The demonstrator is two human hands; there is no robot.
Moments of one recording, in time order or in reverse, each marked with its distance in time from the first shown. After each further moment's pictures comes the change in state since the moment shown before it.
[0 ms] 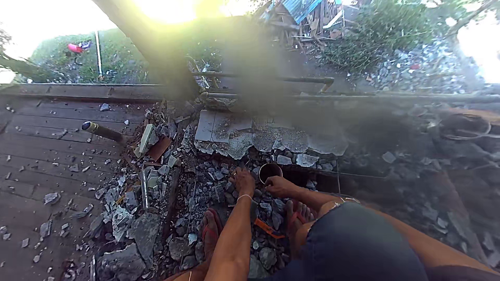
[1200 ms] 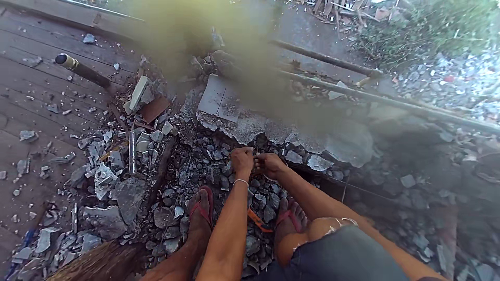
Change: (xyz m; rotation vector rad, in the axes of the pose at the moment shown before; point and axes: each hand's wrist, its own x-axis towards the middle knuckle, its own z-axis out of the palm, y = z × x) left_hand 0.030 -0.007 -0.038 -0.661 -0.070 -0.198; right_hand 0.068 -0.071 -0.013 1.222 0.105 0.332
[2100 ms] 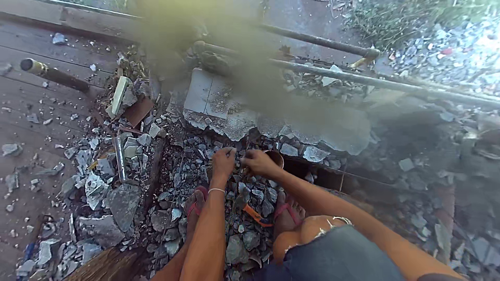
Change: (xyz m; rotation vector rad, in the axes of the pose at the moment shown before) left_hand -0.009 -0.022 -0.052 0.104 -0.128 0.159; right_hand -0.047 -0.012 0.017 -0.799 -0.185 -0.231
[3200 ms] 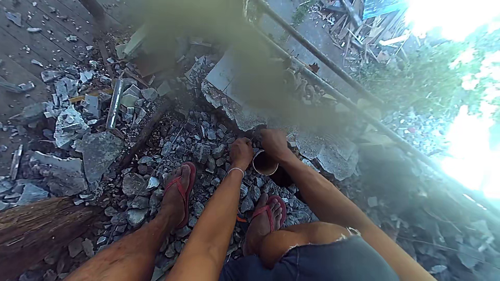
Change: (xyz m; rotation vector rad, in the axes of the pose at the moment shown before) left_hand 0.008 0.018 0.083 -0.177 0.116 -0.132; right_hand 0.034 -0.011 -0.044 -1.205 0.397 -0.215
